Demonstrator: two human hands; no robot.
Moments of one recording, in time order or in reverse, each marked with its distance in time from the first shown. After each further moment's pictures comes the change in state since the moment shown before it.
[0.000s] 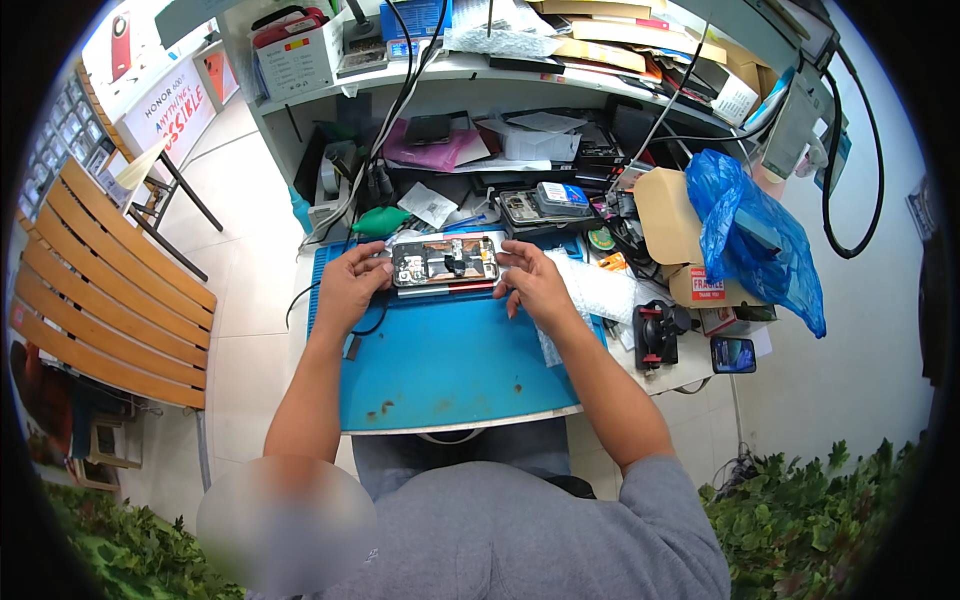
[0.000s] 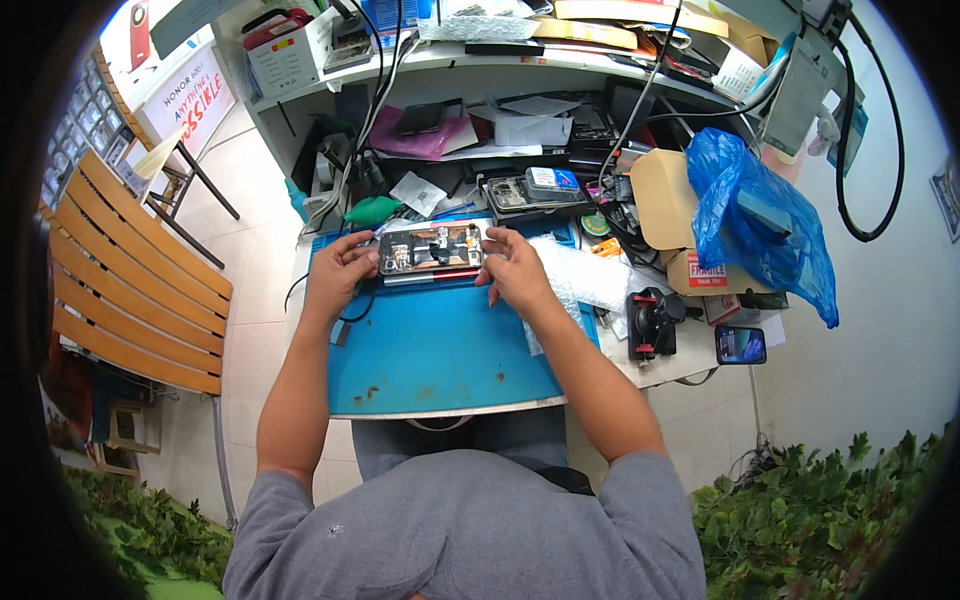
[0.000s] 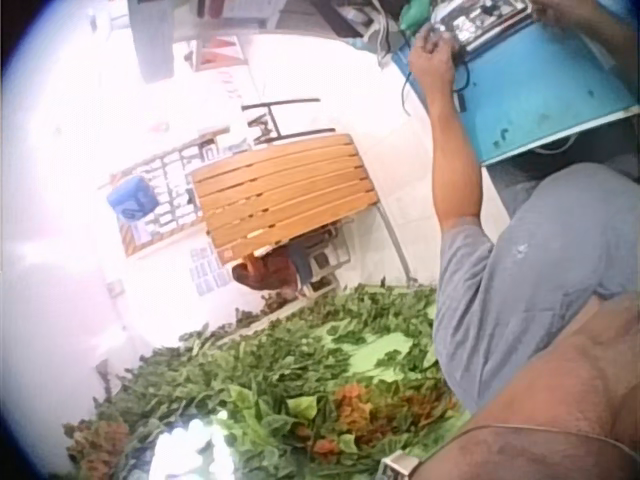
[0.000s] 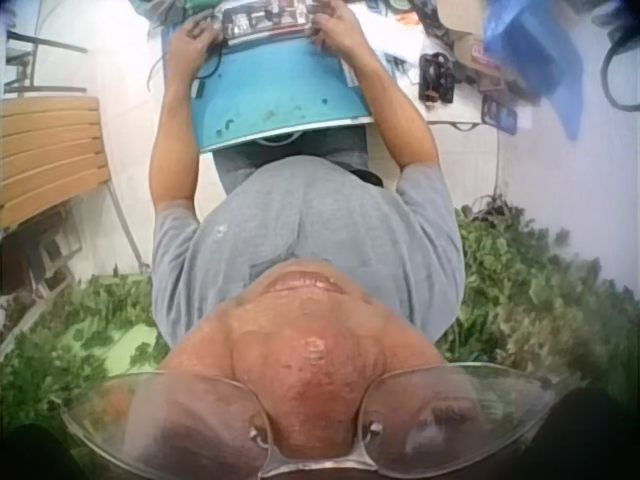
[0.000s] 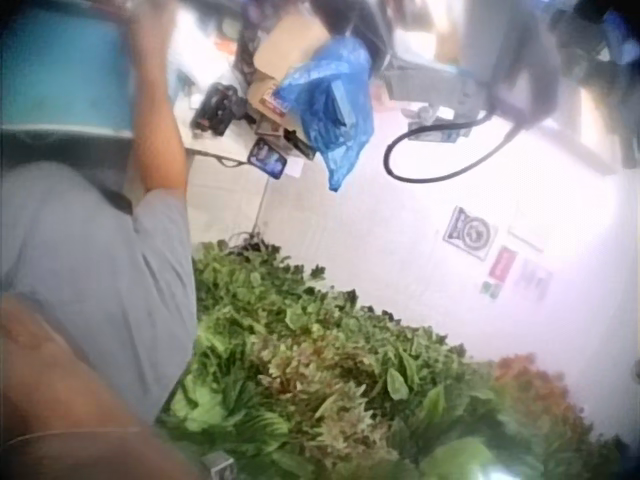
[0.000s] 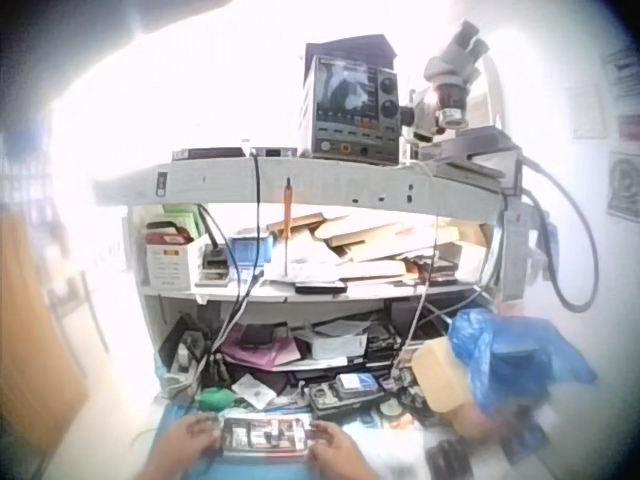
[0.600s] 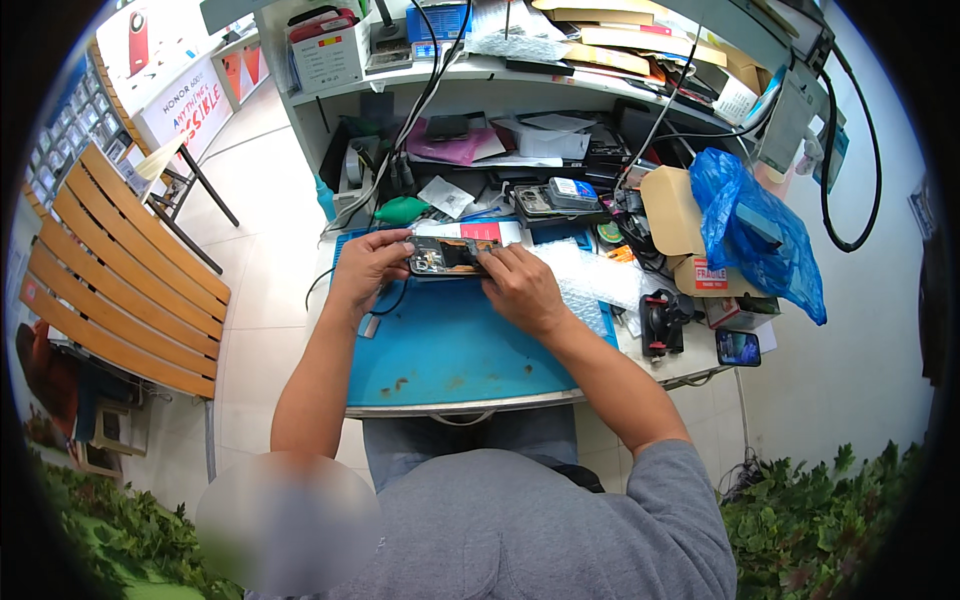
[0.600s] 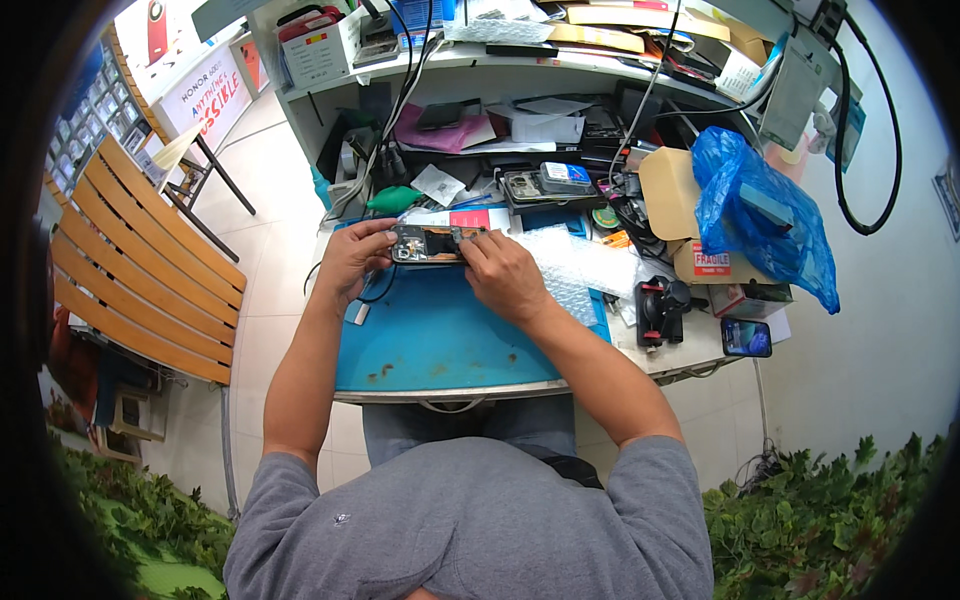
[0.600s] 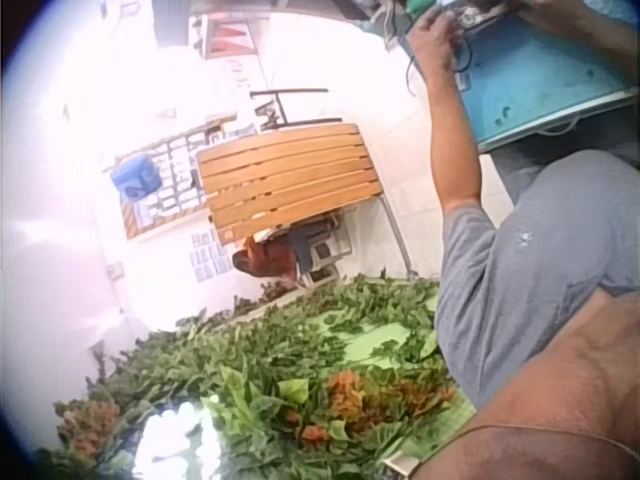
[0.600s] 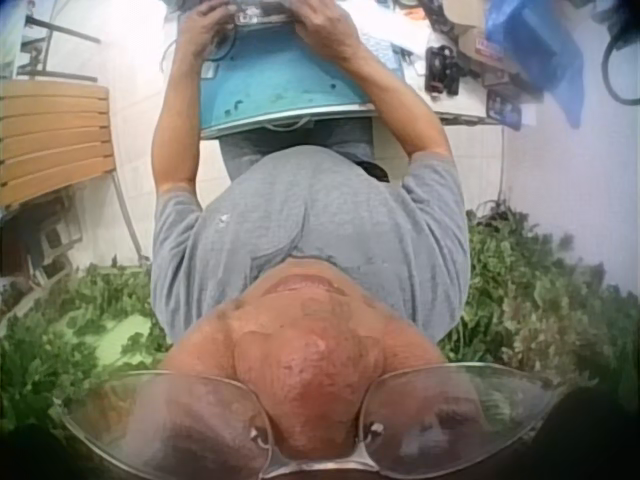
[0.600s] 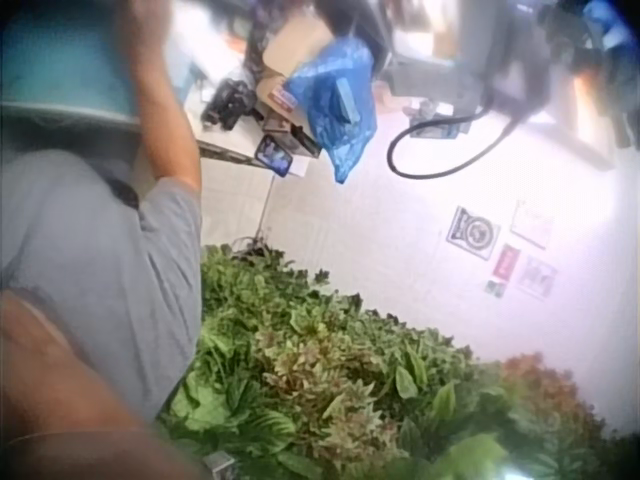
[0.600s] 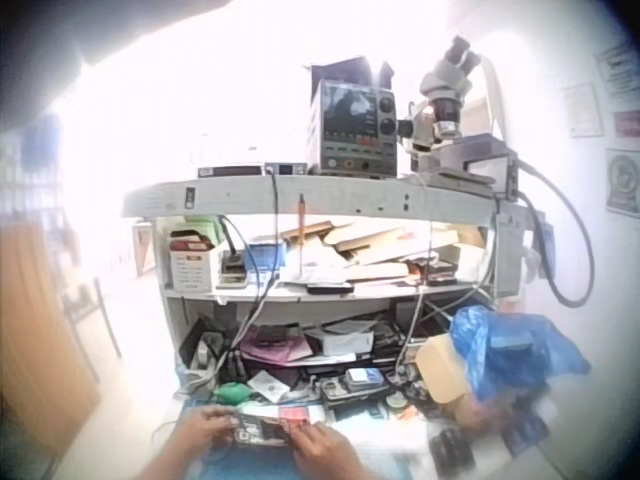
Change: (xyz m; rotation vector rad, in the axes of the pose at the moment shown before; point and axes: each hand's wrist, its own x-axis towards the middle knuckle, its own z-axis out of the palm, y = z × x) left_hand -0.015 0.040 0.003 -0.140 -0.065 -0.134; right_hand -0.023 -0.004 0.034 -1.225 0.031 -1.115
